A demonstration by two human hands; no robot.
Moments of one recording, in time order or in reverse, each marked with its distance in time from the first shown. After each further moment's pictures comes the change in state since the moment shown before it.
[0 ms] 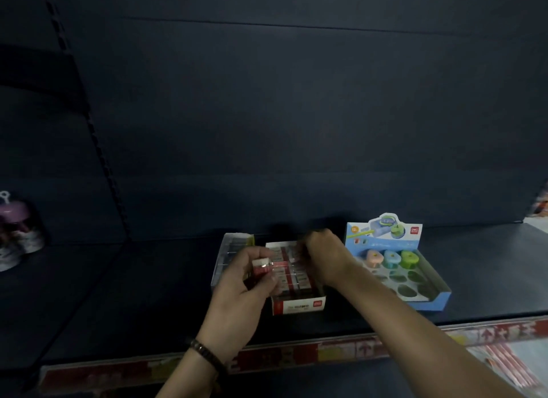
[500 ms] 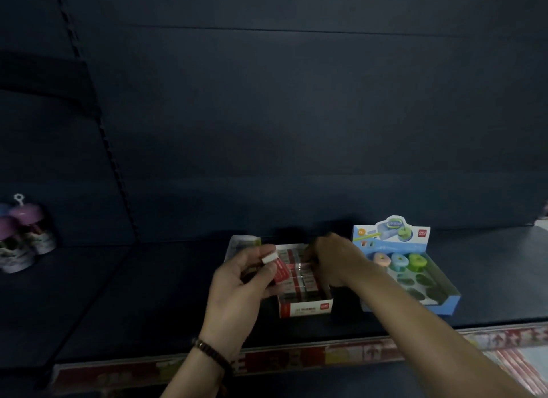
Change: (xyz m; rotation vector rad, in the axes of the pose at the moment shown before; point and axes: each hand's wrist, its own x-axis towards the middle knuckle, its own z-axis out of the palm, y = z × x) left_hand 0.005 0.005 -0.002 -0.200 0.120 -0.028; right_hand -0.007 -0.001 -0.015 -0.051 -0.139 0.026
